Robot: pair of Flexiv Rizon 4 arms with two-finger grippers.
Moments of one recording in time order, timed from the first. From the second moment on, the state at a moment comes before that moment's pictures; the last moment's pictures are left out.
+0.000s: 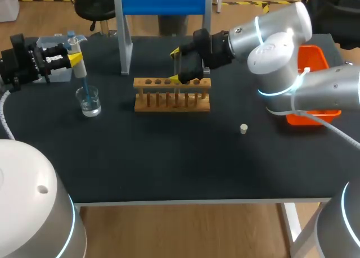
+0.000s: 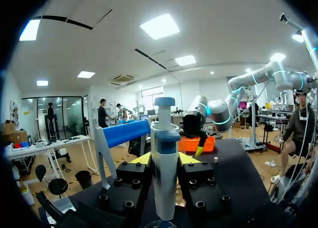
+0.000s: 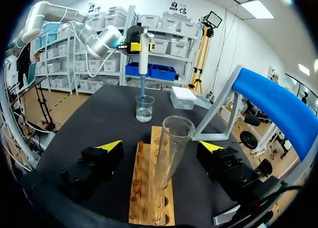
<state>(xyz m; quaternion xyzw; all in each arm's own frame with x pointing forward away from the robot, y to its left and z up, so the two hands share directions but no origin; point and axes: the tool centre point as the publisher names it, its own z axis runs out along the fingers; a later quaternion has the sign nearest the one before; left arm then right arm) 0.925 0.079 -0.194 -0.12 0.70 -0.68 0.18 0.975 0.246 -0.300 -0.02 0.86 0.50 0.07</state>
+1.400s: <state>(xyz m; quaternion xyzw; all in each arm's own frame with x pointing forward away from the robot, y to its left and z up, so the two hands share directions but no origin) 0.925 0.079 -0.194 -0.12 0.70 -0.68 0.18 0.973 0.249 -0.298 -0.03 0.86 0.50 0.07</state>
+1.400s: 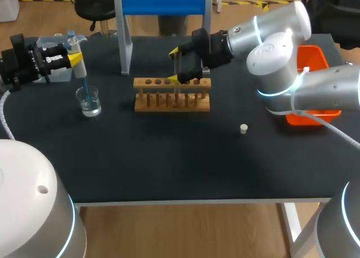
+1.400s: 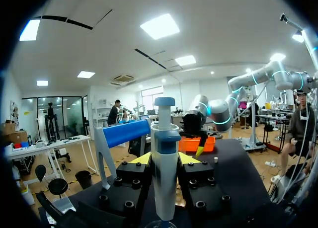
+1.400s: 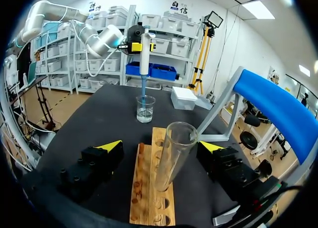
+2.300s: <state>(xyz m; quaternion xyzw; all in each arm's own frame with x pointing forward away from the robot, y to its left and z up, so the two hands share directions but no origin) 0.920 0.068 -0.149 -0.12 0.72 -0.66 0.19 0.973 0.249 -0.298 -0.03 0.86 0.50 0.07</state>
